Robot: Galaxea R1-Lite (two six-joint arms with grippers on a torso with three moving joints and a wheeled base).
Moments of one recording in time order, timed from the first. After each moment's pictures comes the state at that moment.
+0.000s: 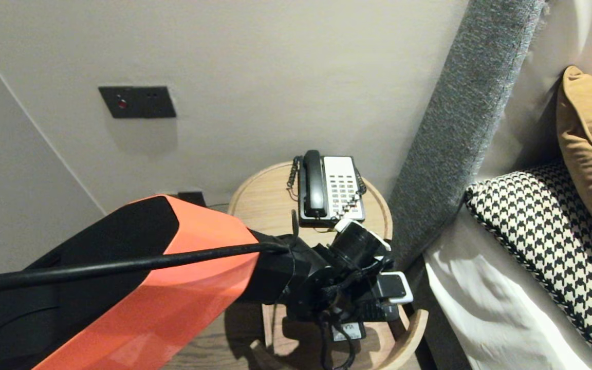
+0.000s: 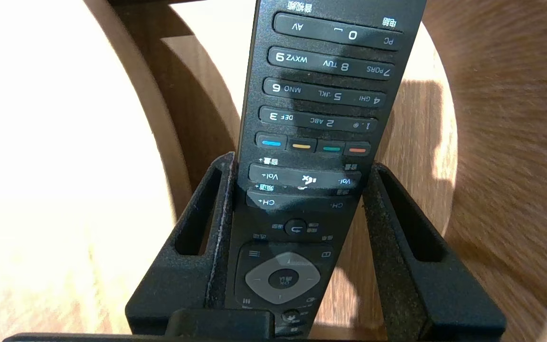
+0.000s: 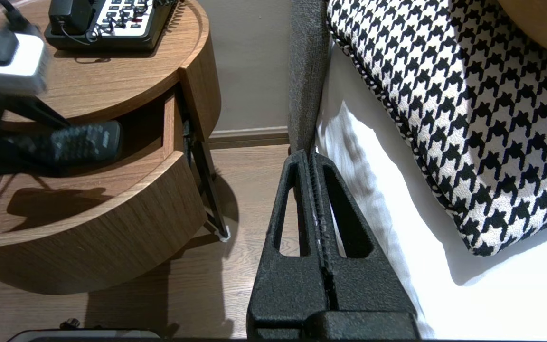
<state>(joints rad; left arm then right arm) -0.99 2.29 -1.58 0.20 0.06 0.63 -0.01 0.01 0.00 0.00 -0.01 0.00</state>
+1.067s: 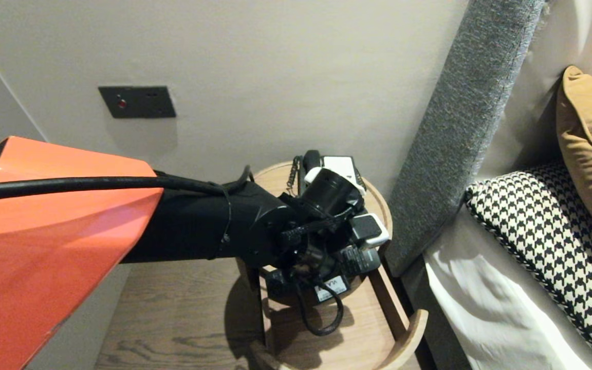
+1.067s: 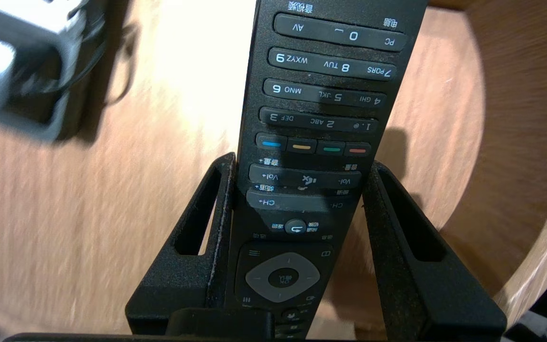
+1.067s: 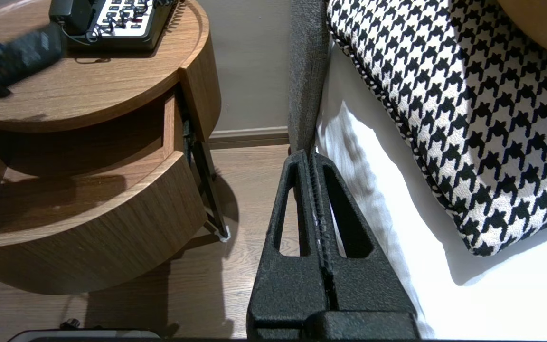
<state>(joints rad) -0.92 2.12 -1.61 0.33 0.11 0.48 -0.01 0.01 0.00 0.00 -0.01 0.00</state>
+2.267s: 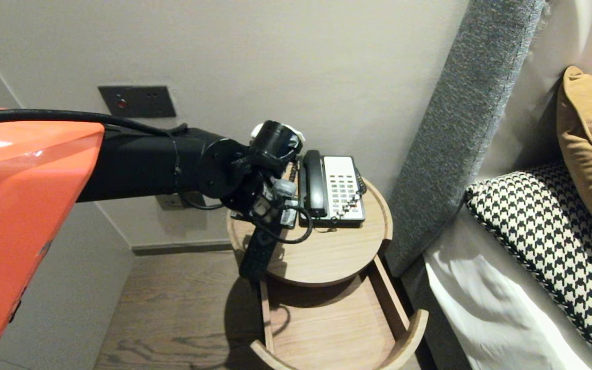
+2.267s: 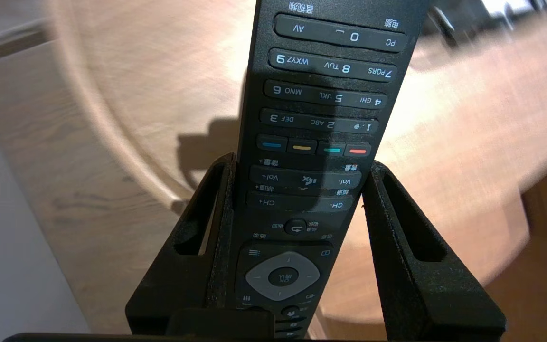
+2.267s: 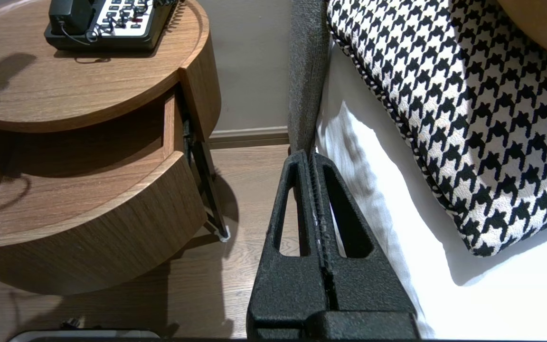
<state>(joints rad) -0.72 2.12 -1.80 0.50 0.31 -0.31 -0.01 0.01 0.00 0.00 -0.01 0.00</state>
